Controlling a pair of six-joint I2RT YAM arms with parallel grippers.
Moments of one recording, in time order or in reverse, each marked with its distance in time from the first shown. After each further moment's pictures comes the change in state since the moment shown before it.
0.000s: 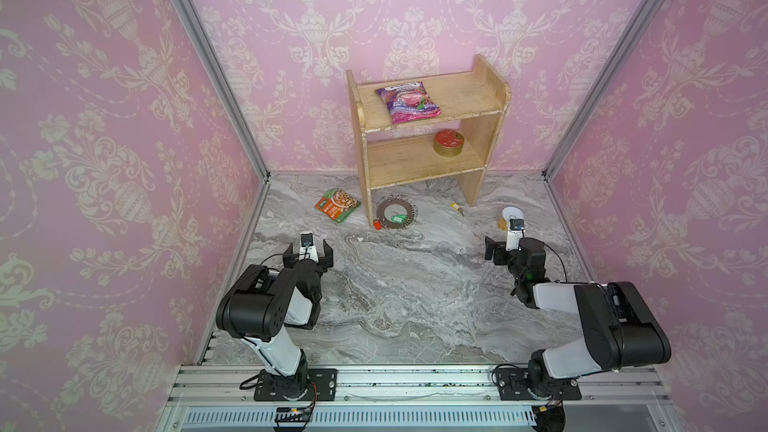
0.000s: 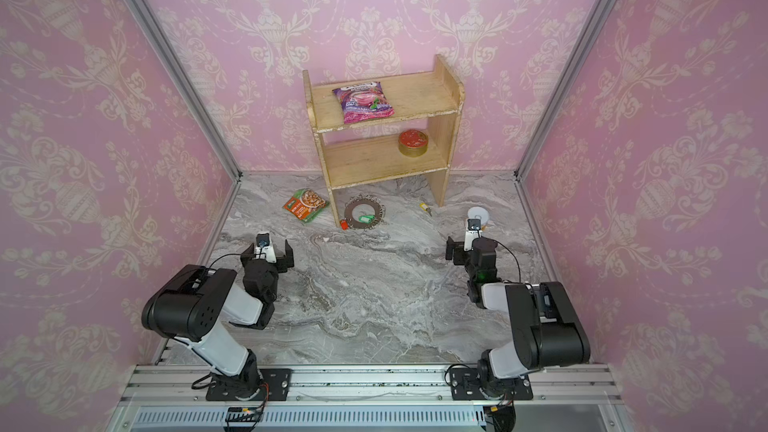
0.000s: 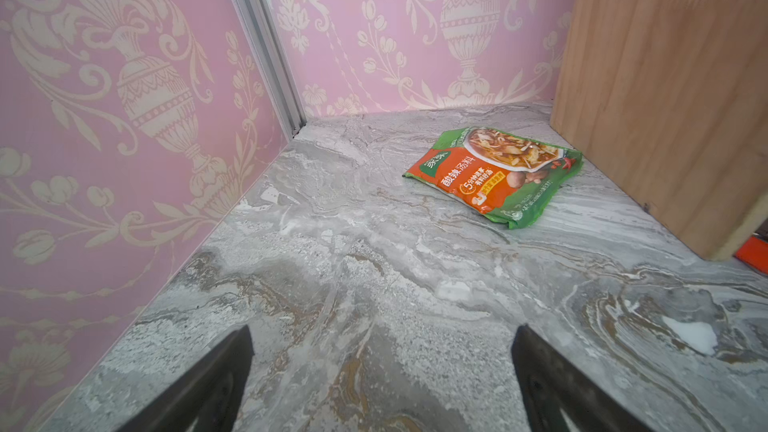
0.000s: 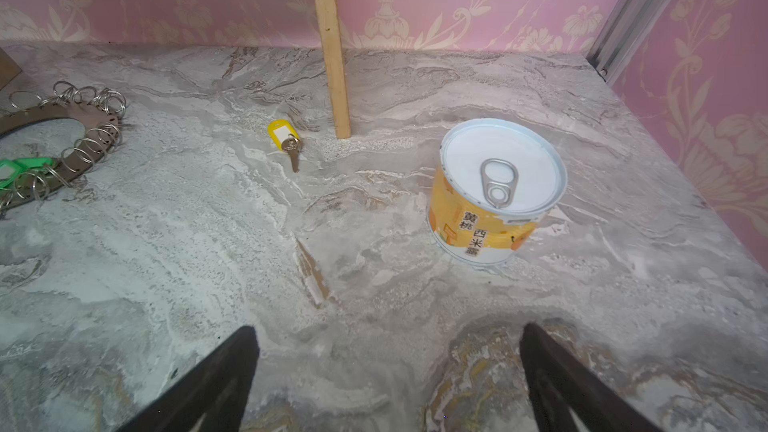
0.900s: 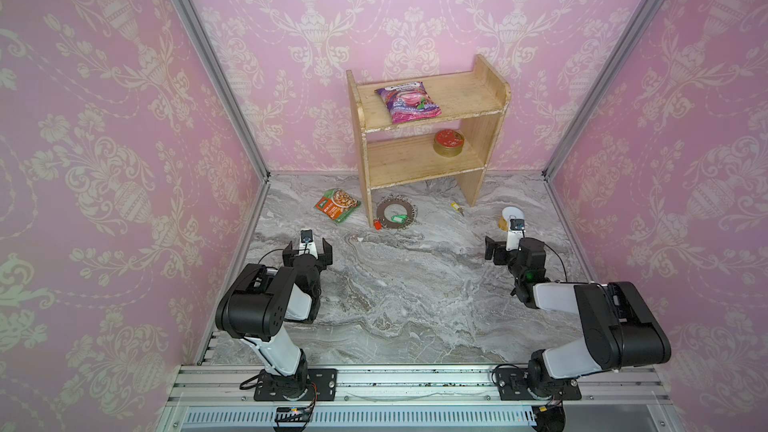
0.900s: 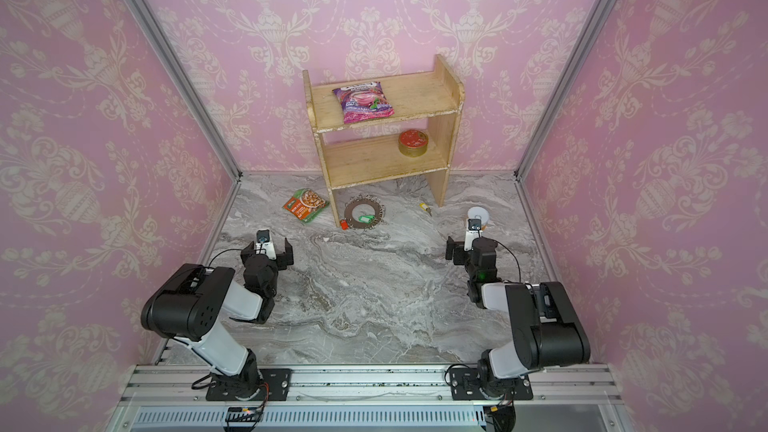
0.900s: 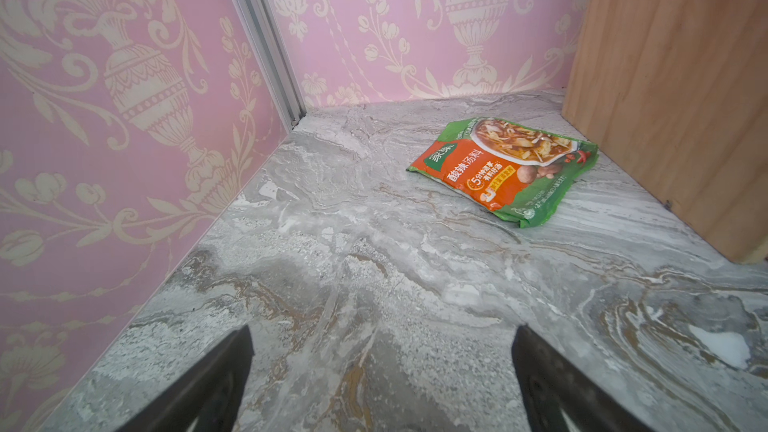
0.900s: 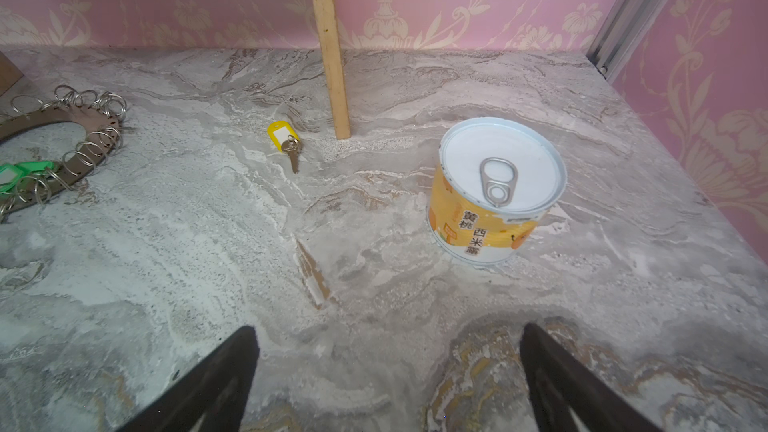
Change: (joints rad) left arm 0.021 0.000 0.048 -0.089 0.016 -0.003; right arm -0.002 0.000 0.000 0.000 -0.001 0.010
